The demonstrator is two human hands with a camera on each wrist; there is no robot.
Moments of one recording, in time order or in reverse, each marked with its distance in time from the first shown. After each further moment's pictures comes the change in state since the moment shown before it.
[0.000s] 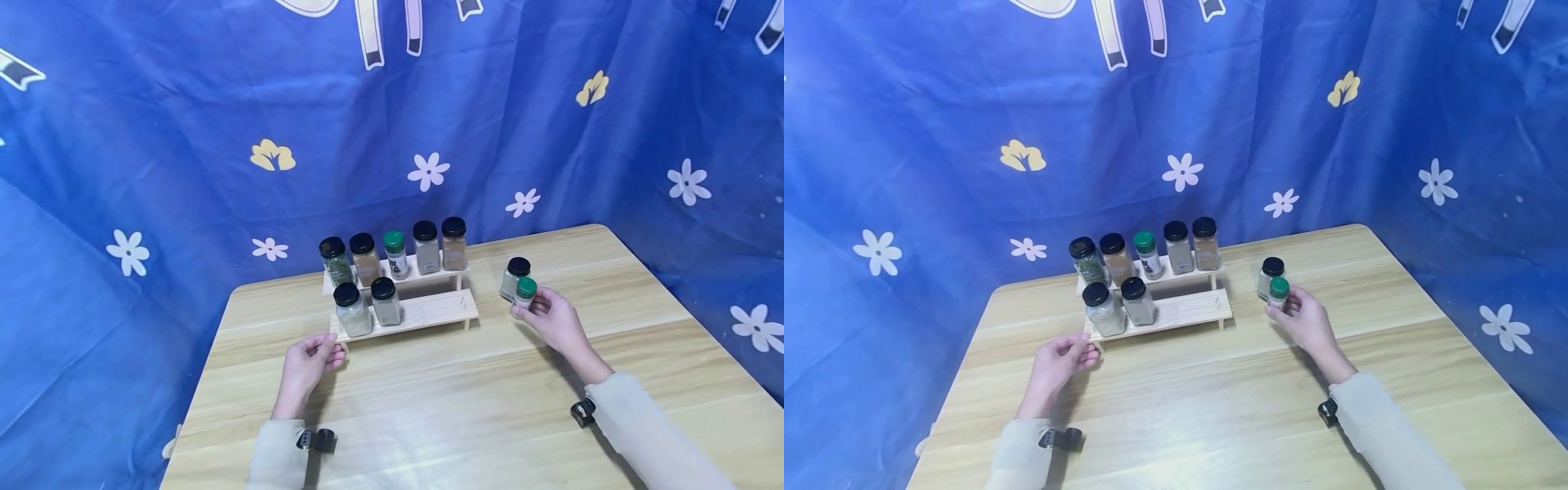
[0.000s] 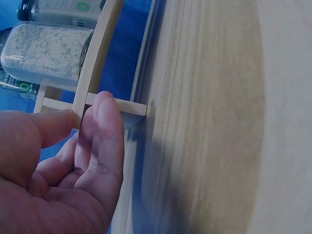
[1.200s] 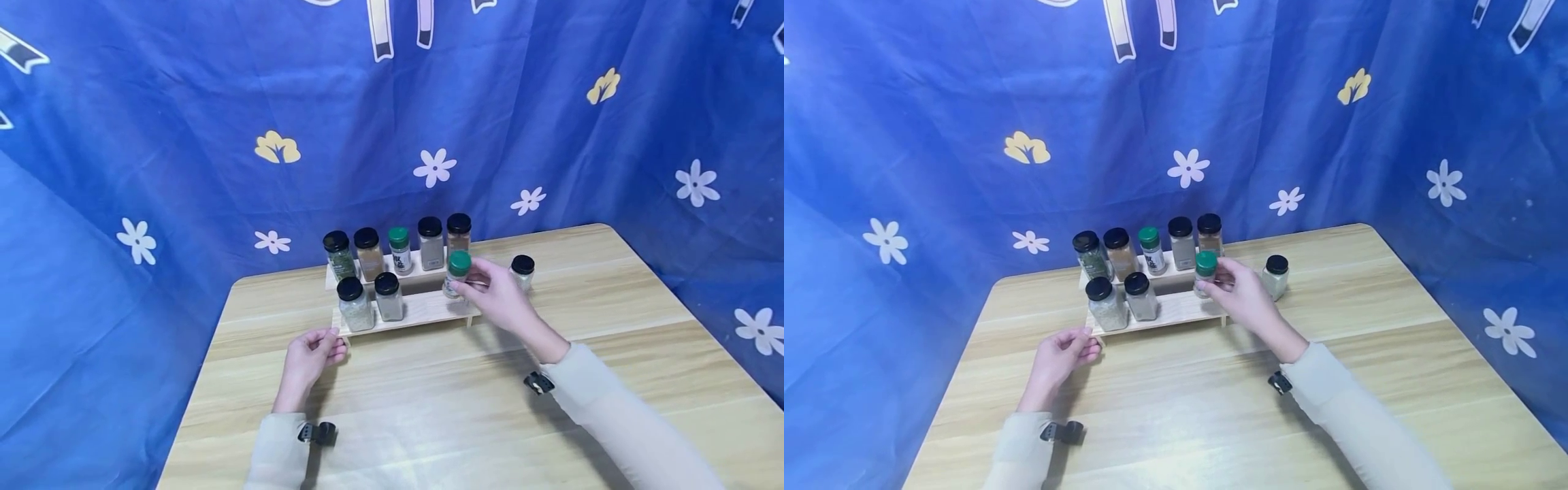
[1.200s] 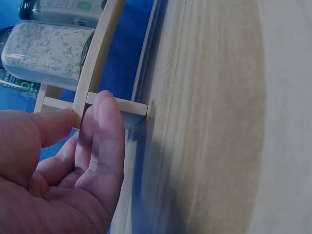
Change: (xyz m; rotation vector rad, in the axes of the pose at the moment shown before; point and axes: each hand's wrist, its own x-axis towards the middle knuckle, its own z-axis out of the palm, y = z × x) left_hand 0.000 0.000 -0.001 -0.010 0.001 0.003; right_hand 0.007 -0.128 0.053 0.109 -0.154 -0.279
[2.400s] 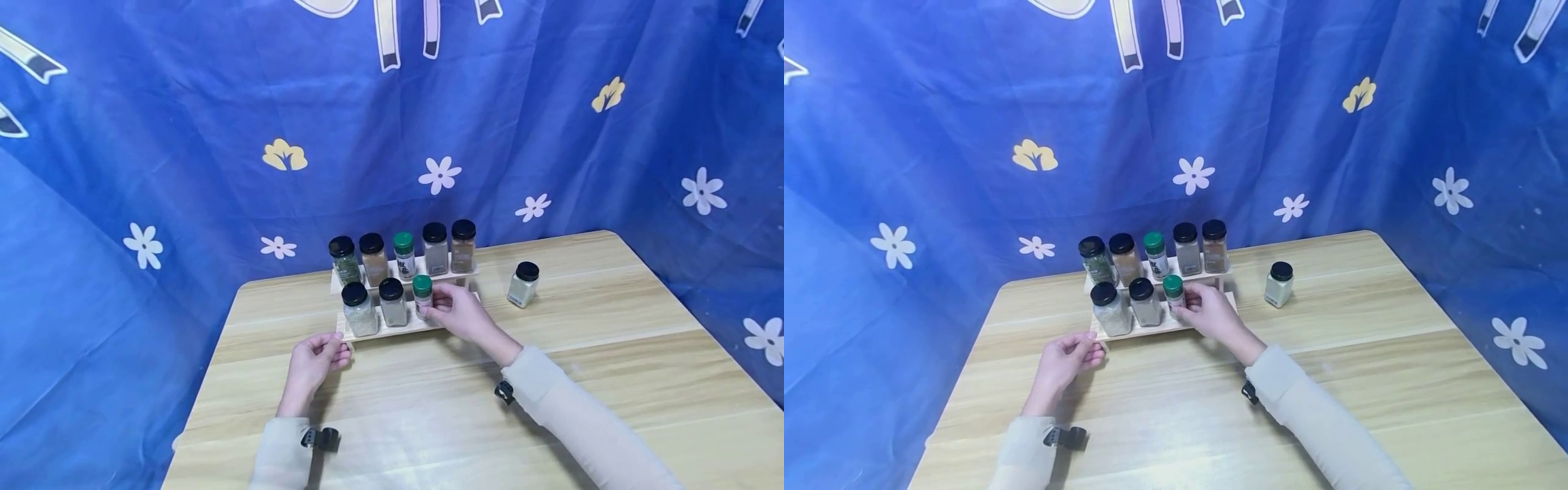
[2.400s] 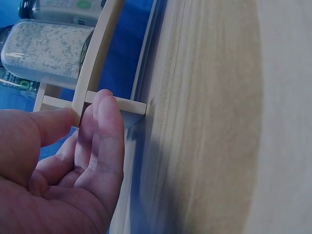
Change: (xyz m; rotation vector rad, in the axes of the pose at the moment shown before) left_hand 0.000 0.000 -0.002 -0.007 0.002 -0.005; right_hand 0.018 0.025 0.071 0.025 -0.132 0.123
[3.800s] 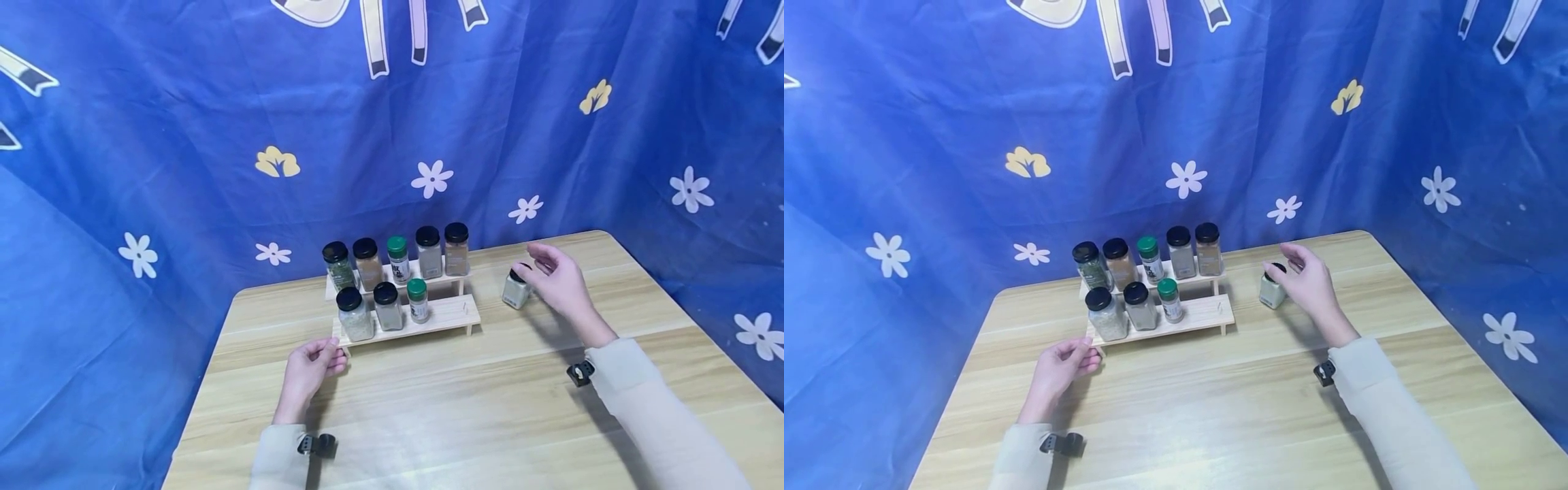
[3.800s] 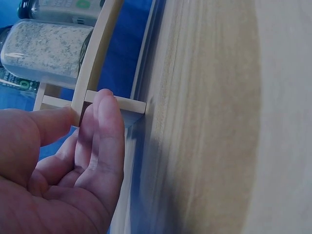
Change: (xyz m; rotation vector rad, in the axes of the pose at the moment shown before) left_hand -0.001 -0.002 0.001 0.015 0.005 0.023; right_hand -0.030 0.039 -0.157 -0.011 0.382 -0.014
